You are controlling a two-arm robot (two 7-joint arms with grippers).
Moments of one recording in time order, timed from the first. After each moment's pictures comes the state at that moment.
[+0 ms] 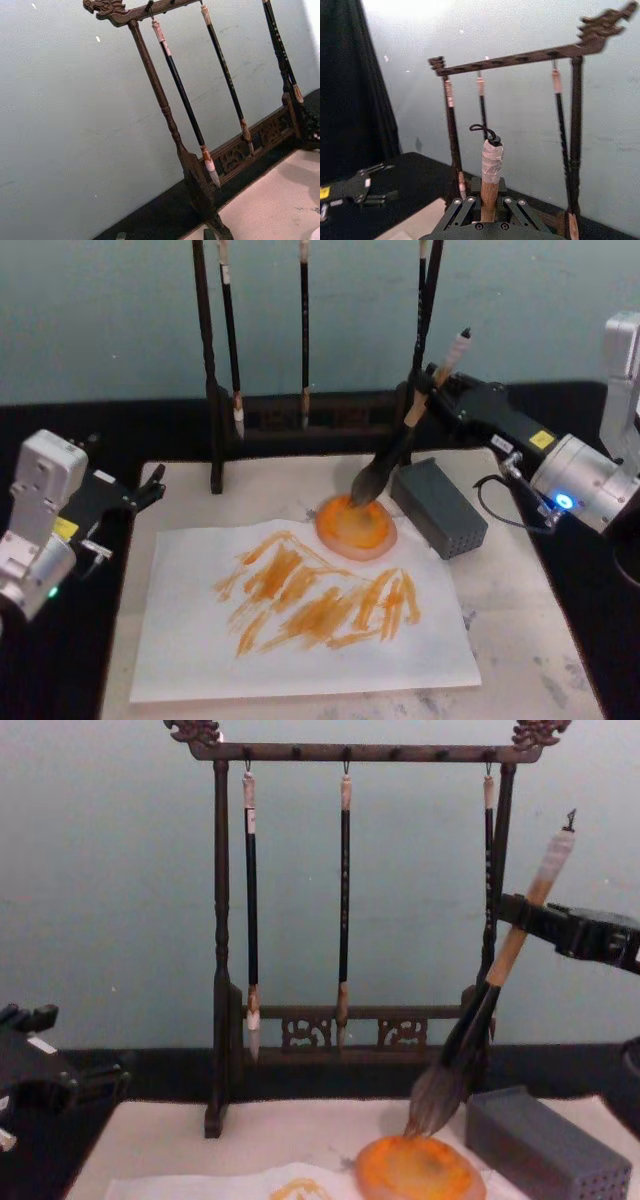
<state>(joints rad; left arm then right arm) -0.20 0.60 0.45 -1.41 -0.25 -0.12 0.03 0.42 0.52 -0.49 -1.31 0.81 -0.13 0.54</state>
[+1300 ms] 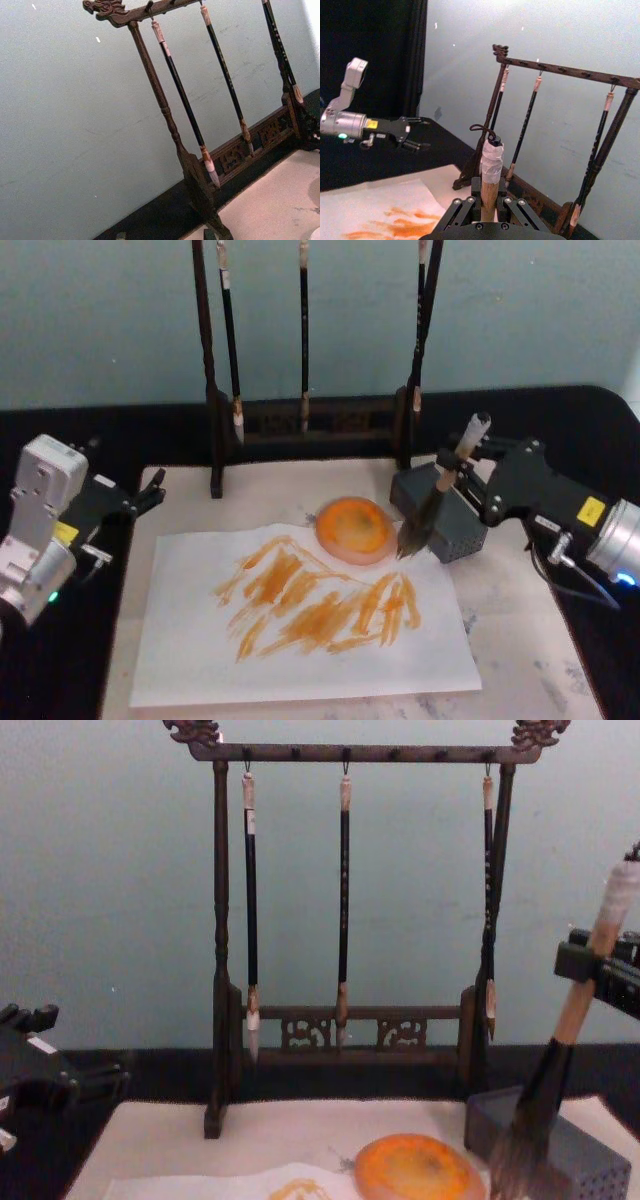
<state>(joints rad) -0.20 0.60 0.45 -1.41 -0.25 -0.12 0.03 0.19 0.69 -0.41 -1.56 0.58 -0.29 0.58</state>
